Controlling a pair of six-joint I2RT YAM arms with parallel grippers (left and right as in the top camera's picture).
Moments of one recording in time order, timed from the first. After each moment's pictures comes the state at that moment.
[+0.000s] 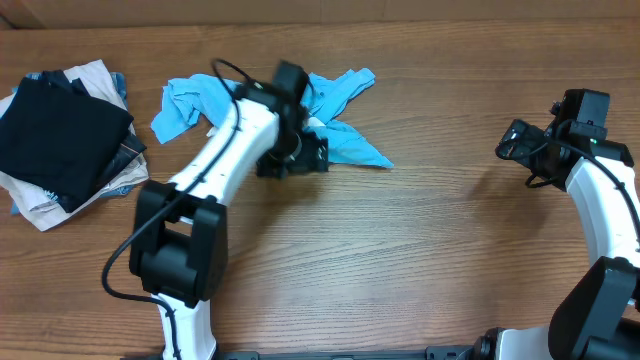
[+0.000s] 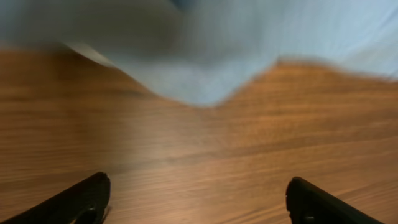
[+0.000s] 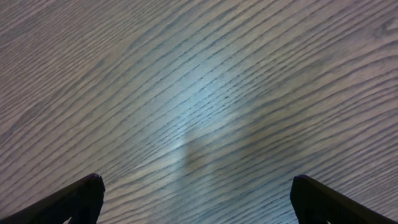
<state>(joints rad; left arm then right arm) -0.38 2.03 1.61 -1.08 0.20 -0.40 -0.28 1.61 1.14 -0.64 -0.02 0.28</state>
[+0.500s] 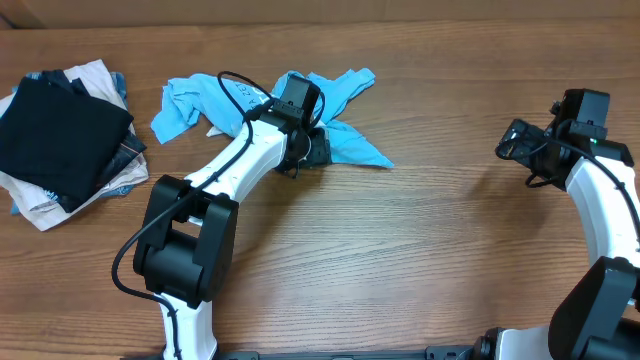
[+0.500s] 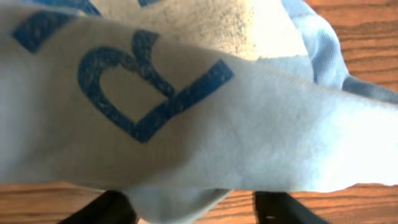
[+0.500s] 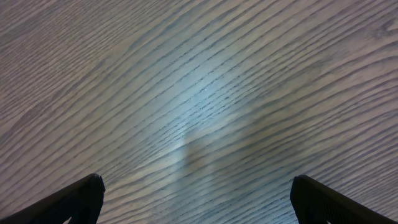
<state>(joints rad) -0.41 2.04 1.46 -0.66 0.12 -0.54 -0.28 1.61 1.14 -0.64 -0.02 0.28</state>
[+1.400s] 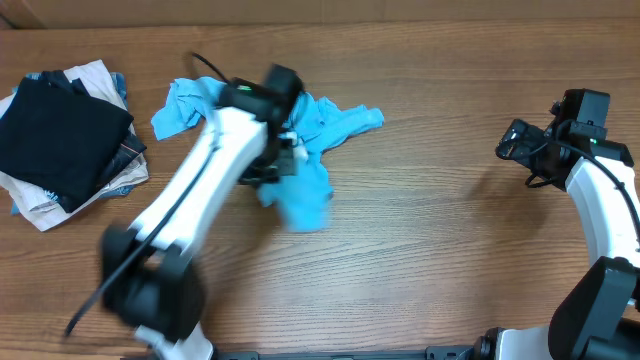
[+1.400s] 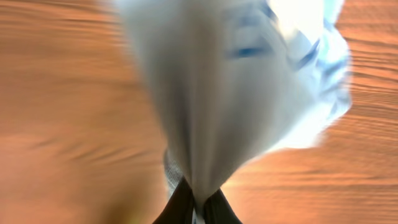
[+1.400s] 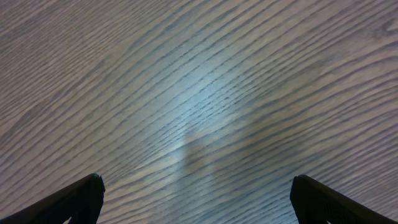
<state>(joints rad) -0.37 1.80 1.66 -1.40 -0.10 -0.49 -0.27 1.61 1.14 -0.64 -0.02 0.28</state>
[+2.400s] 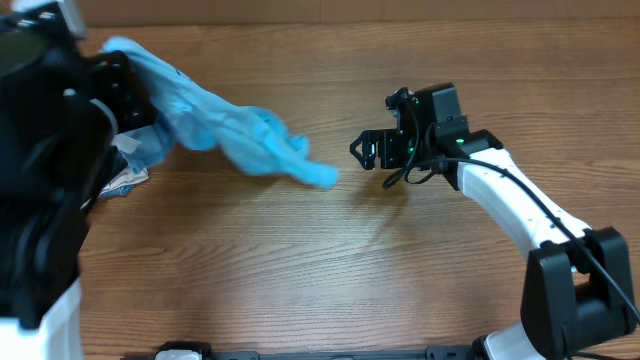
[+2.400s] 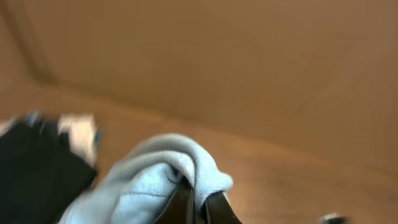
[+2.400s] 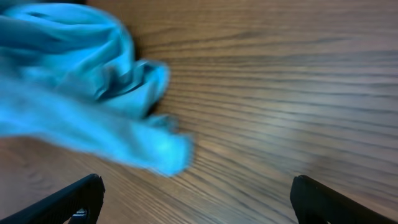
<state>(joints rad) -0.06 1.33 2.09 -1.16 -0.06 -0.34 0.28 1.71 1.14 -0.40 -0.44 0.23</state>
